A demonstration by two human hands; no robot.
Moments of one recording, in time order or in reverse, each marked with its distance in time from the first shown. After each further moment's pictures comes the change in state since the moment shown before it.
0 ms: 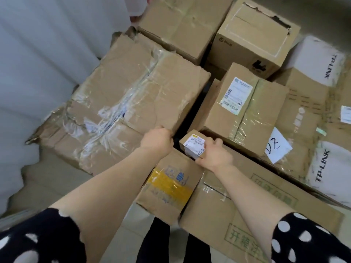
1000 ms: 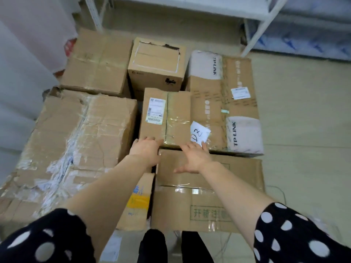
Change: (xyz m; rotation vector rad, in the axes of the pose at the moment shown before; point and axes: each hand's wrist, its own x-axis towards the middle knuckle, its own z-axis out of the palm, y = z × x) left_hand -0.054 0.168 -0.048 0.397 -0.160 0.396; right_hand -0.118 0.119 -0.081 0.098 0.017 -0.028
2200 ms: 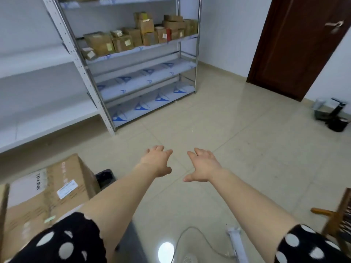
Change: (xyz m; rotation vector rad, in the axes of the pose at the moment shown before) left_hand -0.034 0.884 -0.026 0.546 0.234 0.568; right_hand -0.456 0.720 -0.011 0.285 0.506 0.509
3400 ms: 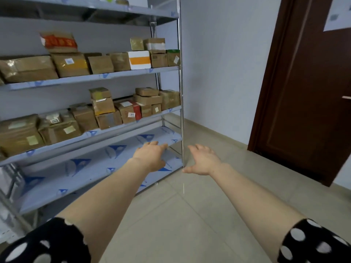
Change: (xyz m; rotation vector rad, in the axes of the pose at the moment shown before) left_hand 0.798 0.061 -0.446 0.021 0.286 -0.033; right_hand 0.684 0.442 -0.435 0.022 0.294 -0.002
